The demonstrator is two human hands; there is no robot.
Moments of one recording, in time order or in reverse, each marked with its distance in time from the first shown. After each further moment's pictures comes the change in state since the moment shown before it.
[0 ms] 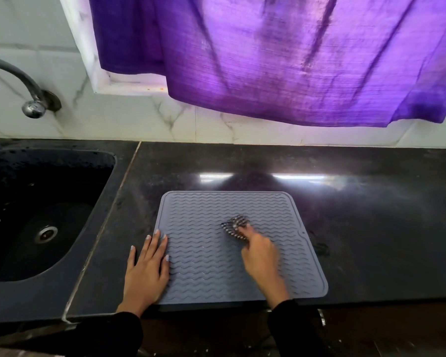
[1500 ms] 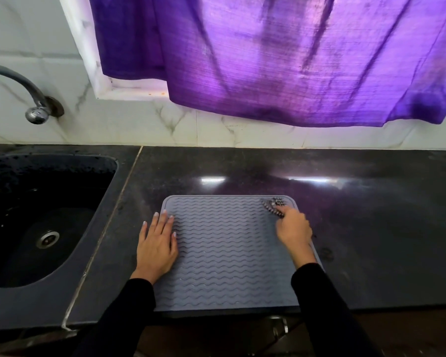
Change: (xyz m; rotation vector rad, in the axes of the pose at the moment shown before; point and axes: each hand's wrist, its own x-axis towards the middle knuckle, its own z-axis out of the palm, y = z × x) left_hand 0.063 0.019 -0.011 0.065 0.107 0.037; right_hand 0.067 0.040 -0.050 0.007 0.181 0.226
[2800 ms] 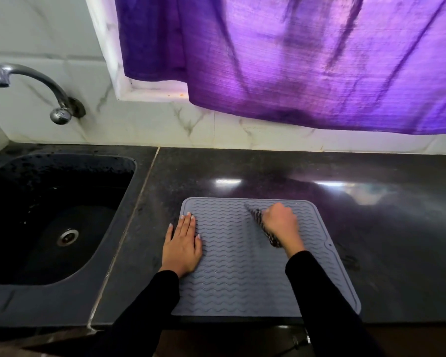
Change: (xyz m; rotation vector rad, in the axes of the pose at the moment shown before) left_hand 0.012 -0.005 0.023 -0.057 -0.102 -0.012; right_hand 0.000 -0.077 0.023 0.004 -0.143 0.027
